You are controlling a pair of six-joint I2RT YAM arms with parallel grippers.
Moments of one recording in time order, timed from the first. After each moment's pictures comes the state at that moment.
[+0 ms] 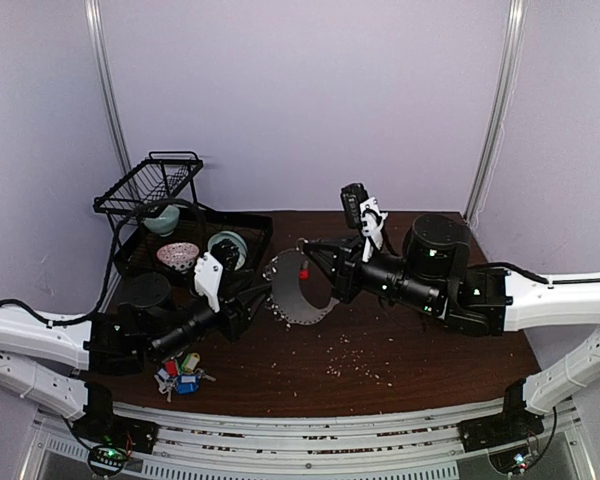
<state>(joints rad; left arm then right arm) -1.25 1.08 0.59 0.45 -0.46 0.02 1.16 1.29 0.96 0.30 0.19 0.23</state>
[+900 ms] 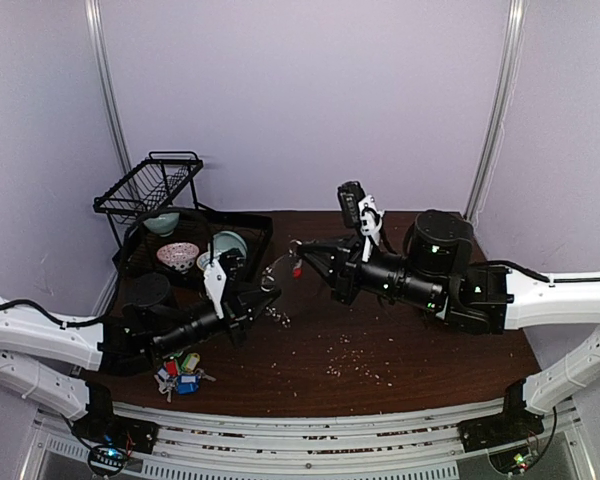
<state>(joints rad) -1.17 1.14 0.53 0.64 -0.15 0.04 1.16 1.29 0.98 0.31 0.08 0.23</state>
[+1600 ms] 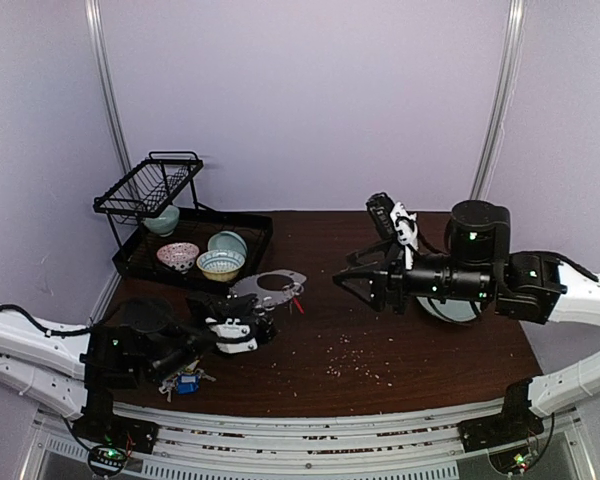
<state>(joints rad) -1.34 1.06 0.54 0.40 -0.63 0.97 1.09 1.09 0.98 -0.13 -0.04 0.12</state>
